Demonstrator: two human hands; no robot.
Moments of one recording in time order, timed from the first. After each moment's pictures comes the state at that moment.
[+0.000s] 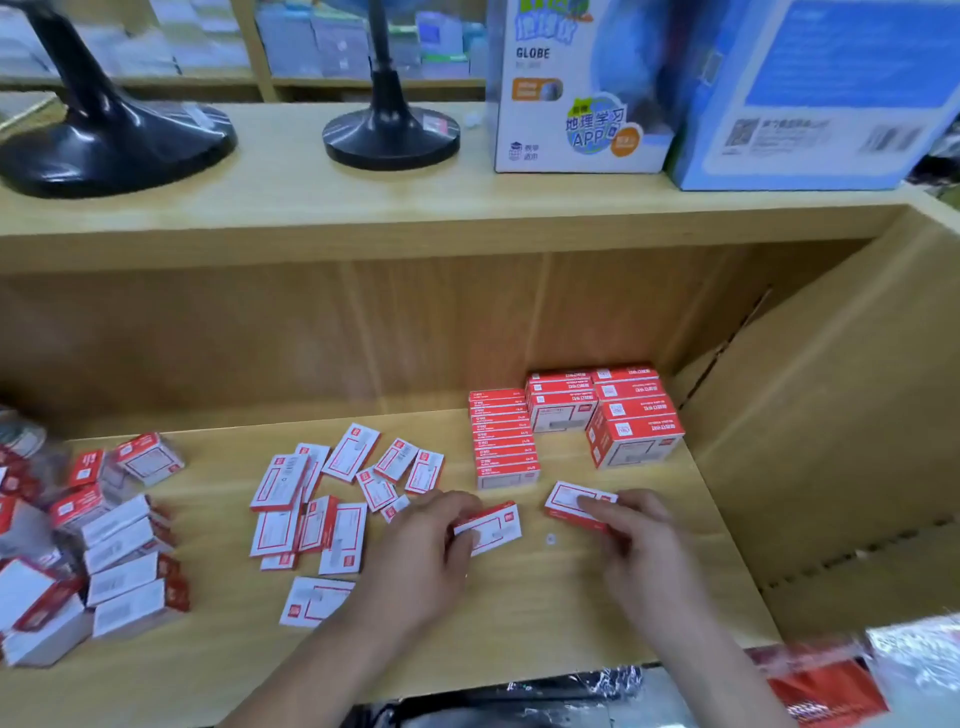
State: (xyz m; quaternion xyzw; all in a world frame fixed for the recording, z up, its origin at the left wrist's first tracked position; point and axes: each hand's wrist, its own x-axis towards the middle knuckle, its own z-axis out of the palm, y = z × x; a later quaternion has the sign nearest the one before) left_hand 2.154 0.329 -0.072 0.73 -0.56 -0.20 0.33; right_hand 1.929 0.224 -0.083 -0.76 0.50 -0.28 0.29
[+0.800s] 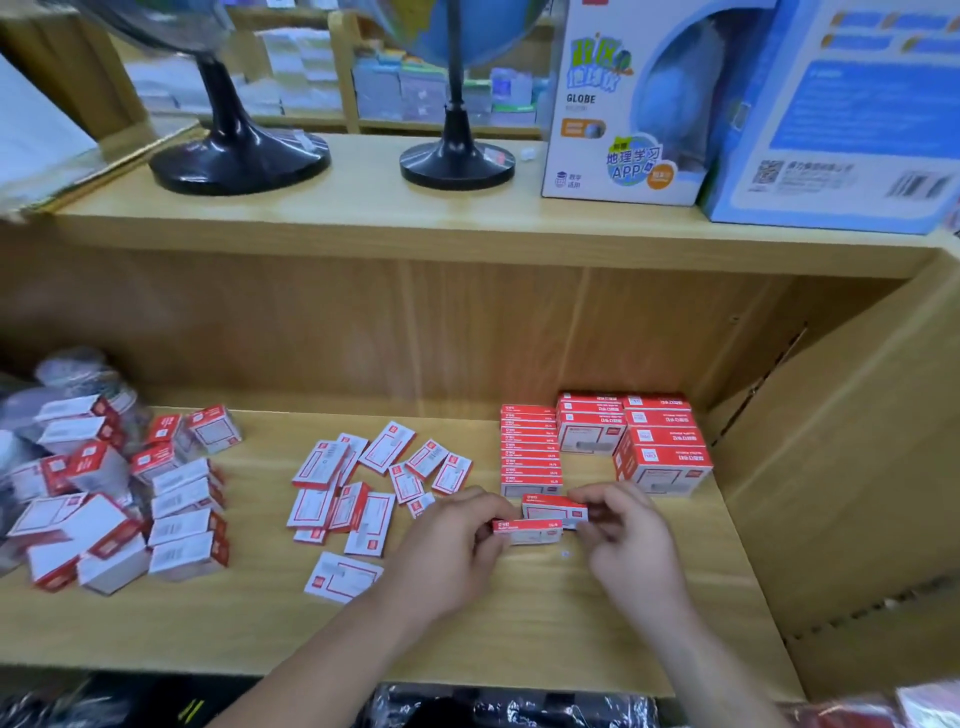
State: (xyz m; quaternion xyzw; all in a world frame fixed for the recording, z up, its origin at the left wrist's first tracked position) left_hand 2.142 0.324 -0.070 0.71 -0.58 -0.17 0.35; right_hand 1.959 0.210 -0.074 -0.76 0.41 -0.33 0.40
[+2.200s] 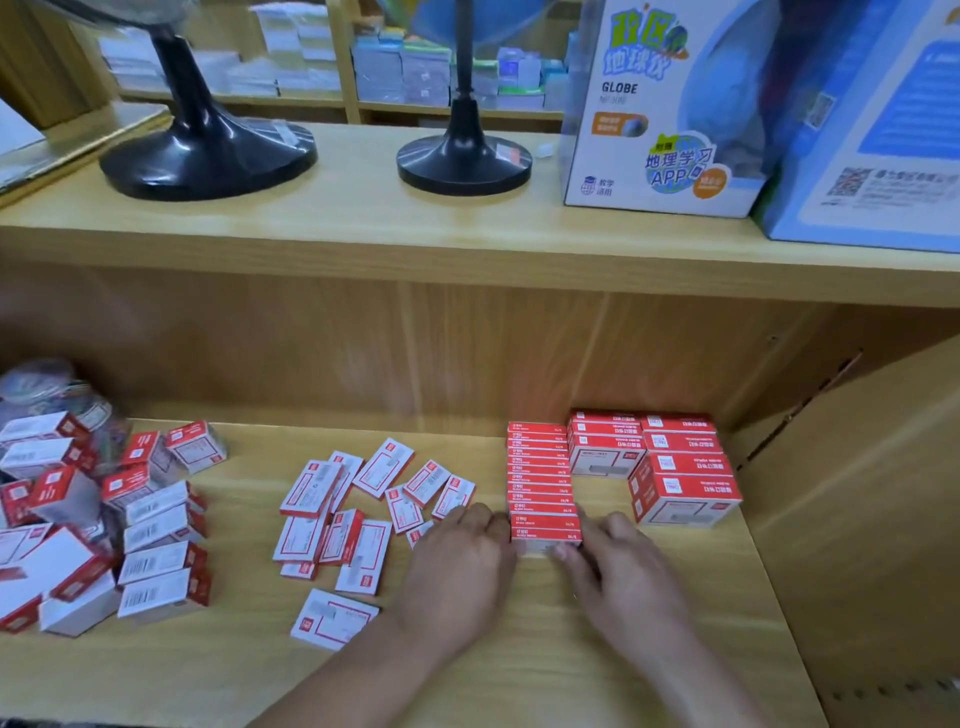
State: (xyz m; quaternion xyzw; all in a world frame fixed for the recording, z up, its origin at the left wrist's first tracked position) left_hand 2.144 0.294 -0.086 0.76 -0.63 0.02 0.14; right_hand 1.971 0.195 -0.091 -0.88 0.42 -0.11 0.20
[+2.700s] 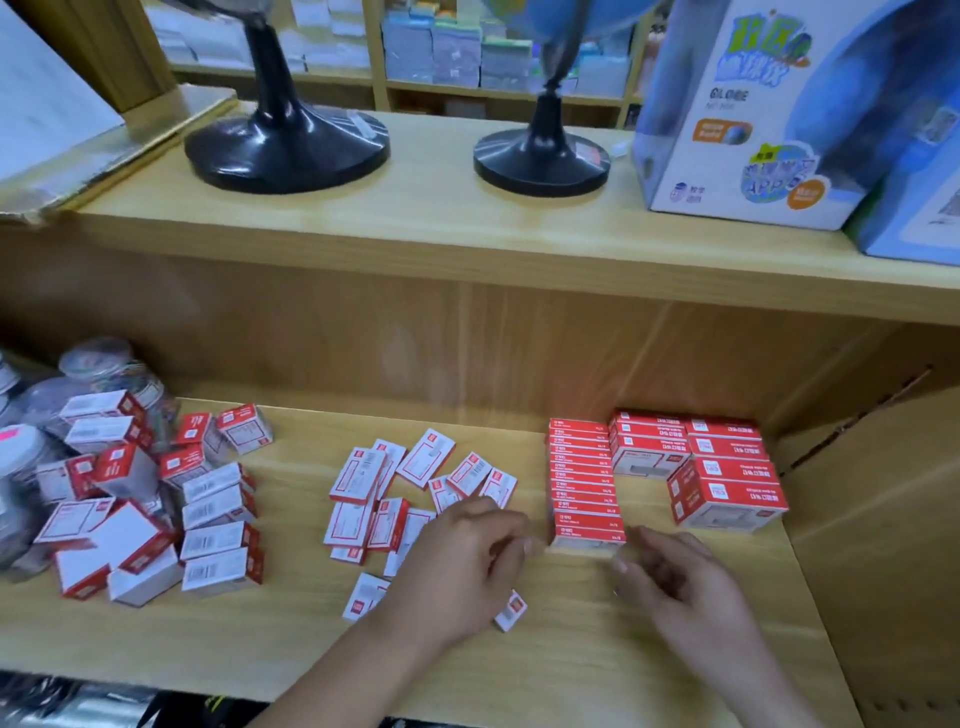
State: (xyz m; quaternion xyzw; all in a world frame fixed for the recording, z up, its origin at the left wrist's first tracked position) left_hand 2.177 0.332 -0.061 0.71 -0.59 -0.14 0.36; right_hand 1.953 0.206 -0.071 -0.77 0.49 -0.18 0.36
